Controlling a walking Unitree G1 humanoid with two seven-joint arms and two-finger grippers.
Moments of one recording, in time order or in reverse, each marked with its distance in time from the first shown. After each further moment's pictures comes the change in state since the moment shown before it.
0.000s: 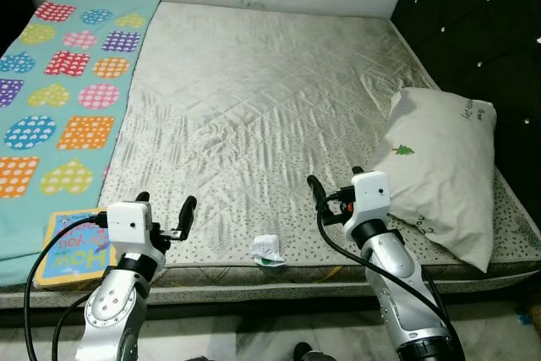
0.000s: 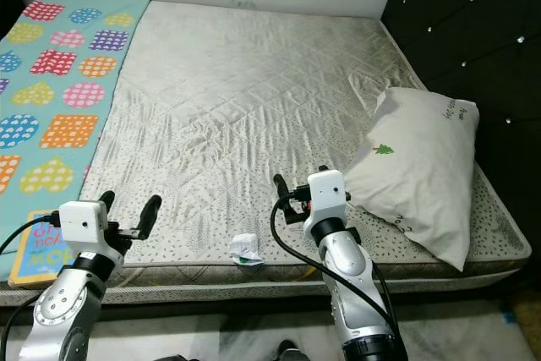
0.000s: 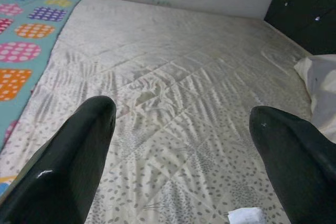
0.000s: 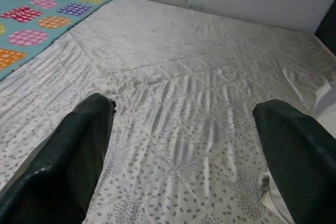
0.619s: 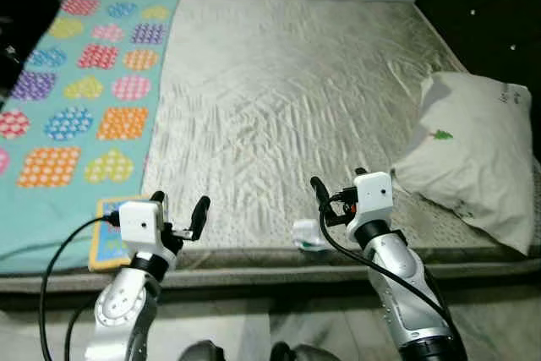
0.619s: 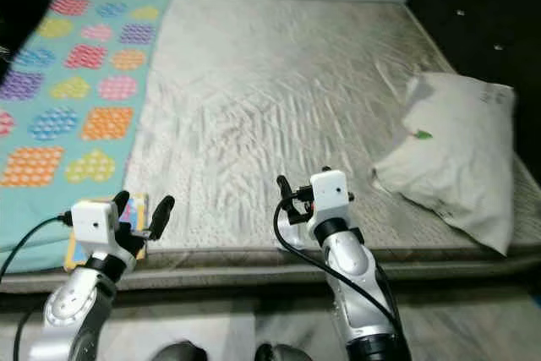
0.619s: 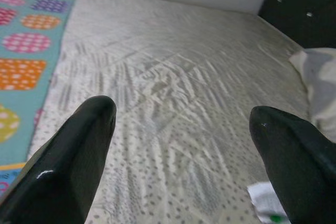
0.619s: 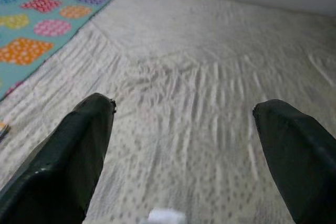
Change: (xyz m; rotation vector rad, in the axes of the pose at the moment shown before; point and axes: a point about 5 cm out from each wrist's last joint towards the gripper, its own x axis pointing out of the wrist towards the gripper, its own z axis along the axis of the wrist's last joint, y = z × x) left arm 0.000 -0.008 0.000 -0.029 -0.005 -0.057; right arm -0.001 0.001 -0.004 0.005 0.018 0.000
